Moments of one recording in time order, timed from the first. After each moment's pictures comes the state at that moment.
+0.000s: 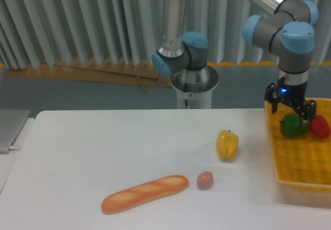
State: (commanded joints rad) arm 2.89 -1.78 -1.57 -1.27 1.52 1.29
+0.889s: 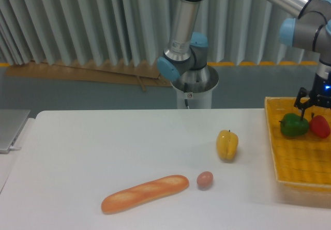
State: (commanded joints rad) arm 3.03 -1.83 -1.60 -1.11 1.37 1.22
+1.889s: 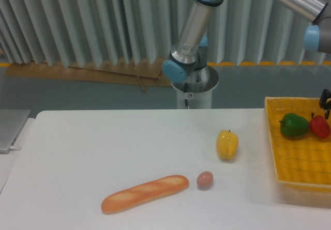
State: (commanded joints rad) arm 3.18 -1.90 -1.63 -1.12 1.48 1.03
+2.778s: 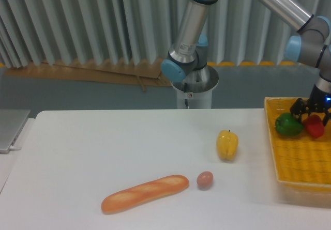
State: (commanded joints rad) arm 3.18 -1.91 -1.71 -1.11 1.47 1.08
